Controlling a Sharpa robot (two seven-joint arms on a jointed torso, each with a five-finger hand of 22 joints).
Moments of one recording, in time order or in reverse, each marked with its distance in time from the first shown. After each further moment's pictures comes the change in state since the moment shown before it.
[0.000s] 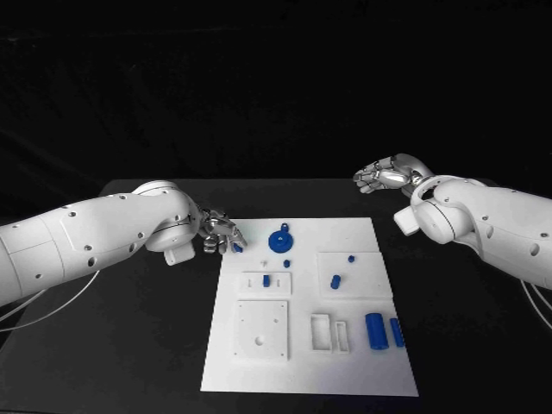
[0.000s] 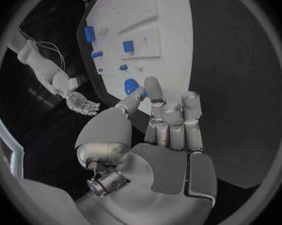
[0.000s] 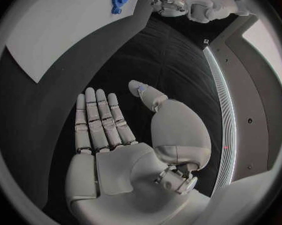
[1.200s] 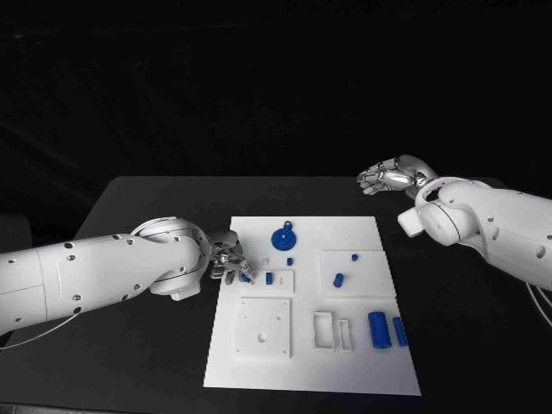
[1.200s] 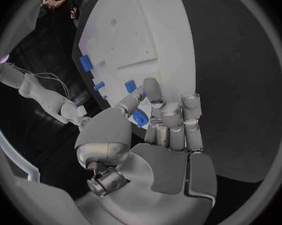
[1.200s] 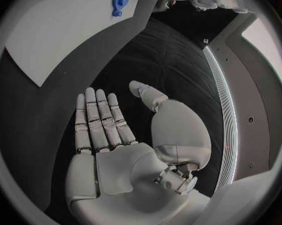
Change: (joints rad) left arm -0.028 -0.081 -0.105 0.250 -0.180 -0.163 -0.002; left_hand 0.002 -0.008 0.004 -0.003 0.037 0.004 0.004 0.019 0.000 0.014 -0.007 0.026 0.008 0.018 0.004 0.012 0.016 -0.001 0.018 -0.010 0.004 -0.001; right arm -0.008 -0.005 0.000 0.003 0.005 0.007 -0.001; right_hand -0.008 0.000 -0.011 0.011 0.024 -0.003 0.003 0.003 -0.004 0.000 0.000 -0.004 0.000 0.001 -0.001 0.004 -0.006 0.000 0.000 0.000 0.000 0.003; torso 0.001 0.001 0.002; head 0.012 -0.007
